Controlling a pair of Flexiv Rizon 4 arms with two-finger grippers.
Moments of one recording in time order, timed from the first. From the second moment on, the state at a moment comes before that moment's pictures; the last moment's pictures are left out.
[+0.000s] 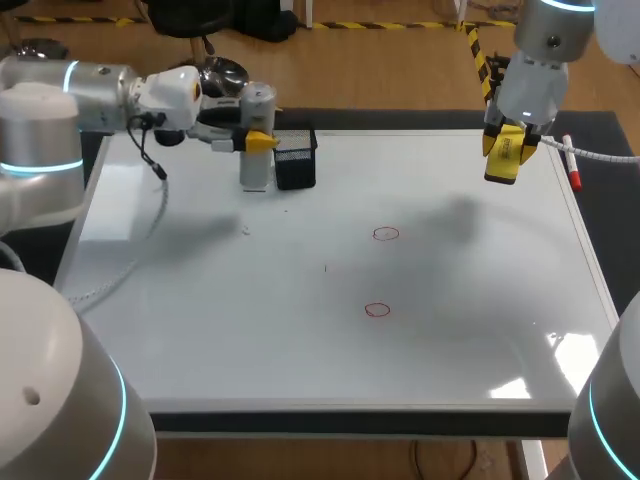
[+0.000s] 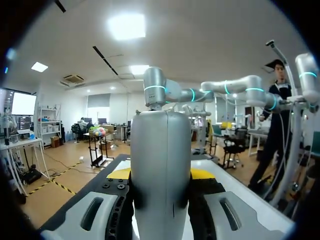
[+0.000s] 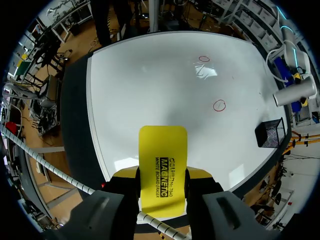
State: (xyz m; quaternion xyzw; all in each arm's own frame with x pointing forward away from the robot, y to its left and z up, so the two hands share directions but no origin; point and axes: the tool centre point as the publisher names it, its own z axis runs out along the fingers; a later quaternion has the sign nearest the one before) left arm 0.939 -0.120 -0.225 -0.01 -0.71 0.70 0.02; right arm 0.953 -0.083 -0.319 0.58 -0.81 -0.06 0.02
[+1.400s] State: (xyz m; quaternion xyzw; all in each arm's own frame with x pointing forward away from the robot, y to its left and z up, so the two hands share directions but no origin) left arm 0.934 -0.062 -0.228 0.09 -0.69 0.71 -0.09; right arm 0.953 -0.083 -0.319 0.58 -0.81 -0.06 0.02
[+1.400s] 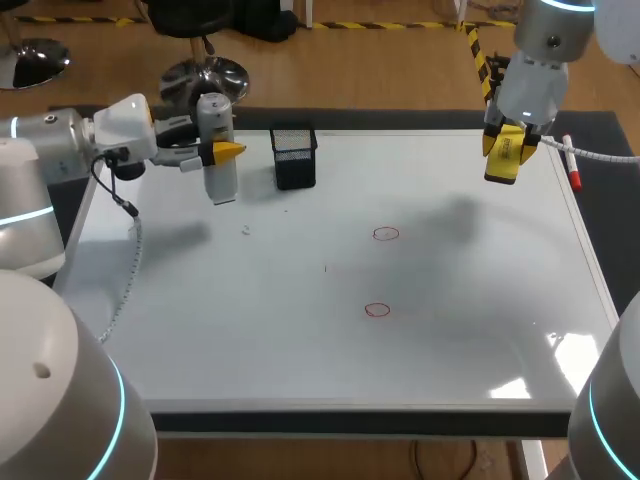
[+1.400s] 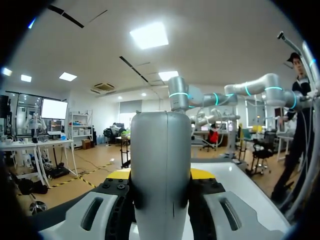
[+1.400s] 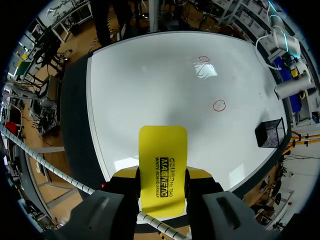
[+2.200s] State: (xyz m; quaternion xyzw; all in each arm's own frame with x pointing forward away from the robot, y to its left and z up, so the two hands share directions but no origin) left arm 0.933 -0.062 -0.227 0.09 -0.69 0.71 -0.09; right arm 0.947 -0.012 -0.324 0.65 -0.75 -0.07 0.03
